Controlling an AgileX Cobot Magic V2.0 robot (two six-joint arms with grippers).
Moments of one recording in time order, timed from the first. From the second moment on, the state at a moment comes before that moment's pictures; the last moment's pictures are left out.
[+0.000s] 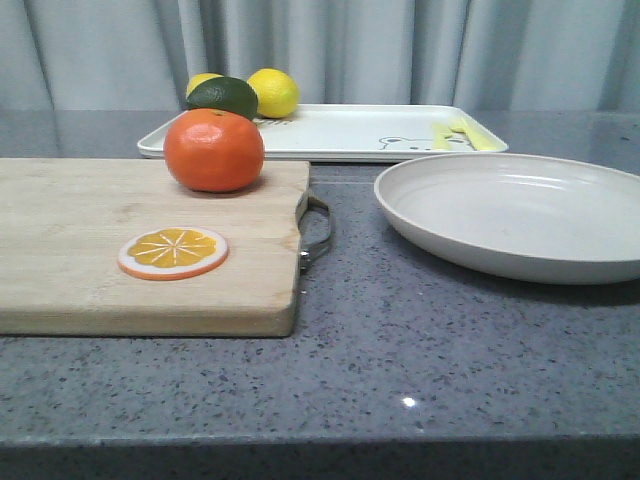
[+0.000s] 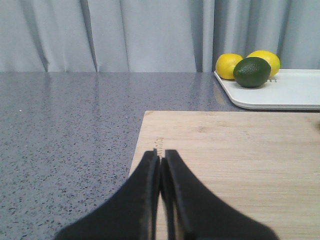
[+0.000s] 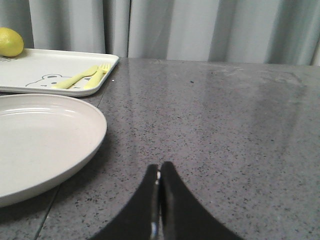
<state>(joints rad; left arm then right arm) 0.02 0.00 0.00 -0.14 0.09 0.06 -0.01 -0.01 0.03 -0.09 0.07 0.11</state>
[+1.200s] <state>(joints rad) 0.02 0.00 0.00 -0.21 -0.05 0.06 -0.01 -0.01 0.03 -0.09 -0.07 0.11</state>
